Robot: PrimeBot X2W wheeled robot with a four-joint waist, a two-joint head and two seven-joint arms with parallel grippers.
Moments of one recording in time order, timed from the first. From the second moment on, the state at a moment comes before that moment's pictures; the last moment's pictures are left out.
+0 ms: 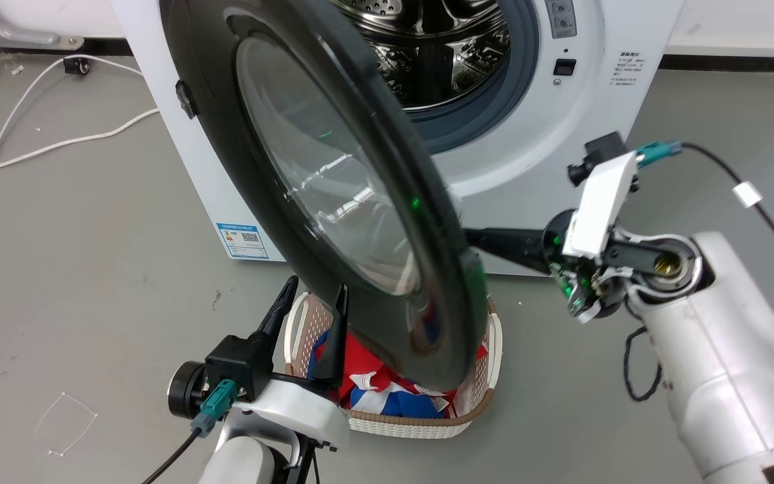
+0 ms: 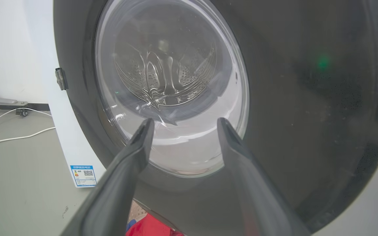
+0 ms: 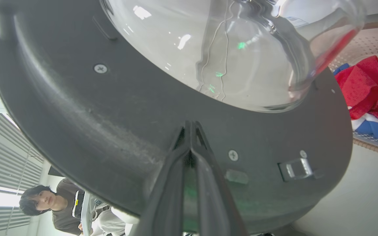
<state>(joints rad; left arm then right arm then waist) -0.19 0.05 -0.26 0.24 -0.24 -0.05 -0.26 -0.78 -0.09 0.25 0.70 1.41 0.13 0.91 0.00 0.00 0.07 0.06</state>
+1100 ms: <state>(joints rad) -0.13 0.05 -0.19 0.28 -0.23 -0.07 -0.26 -0.19 -0.08 0.03 0.21 1.22 0.13 0.04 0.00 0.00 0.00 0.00</state>
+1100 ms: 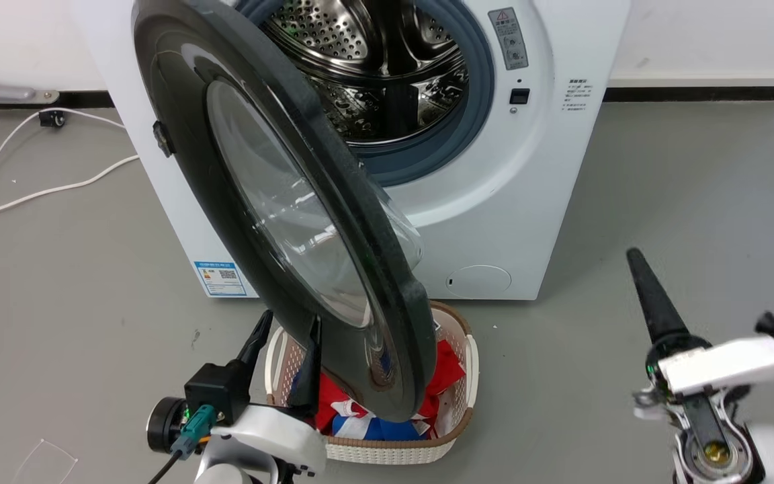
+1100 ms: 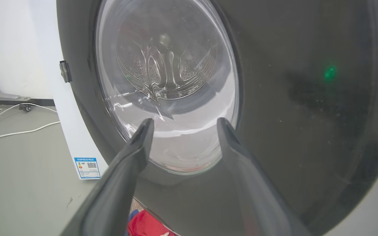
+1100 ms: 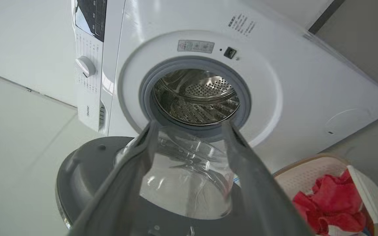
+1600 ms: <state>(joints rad) -0.12 0.05 -0.14 0.27 -0.22 -0.08 -0.26 -0.03 -0.11 -0.04 0.05 0.38 0.13 -0.17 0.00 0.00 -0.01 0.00</state>
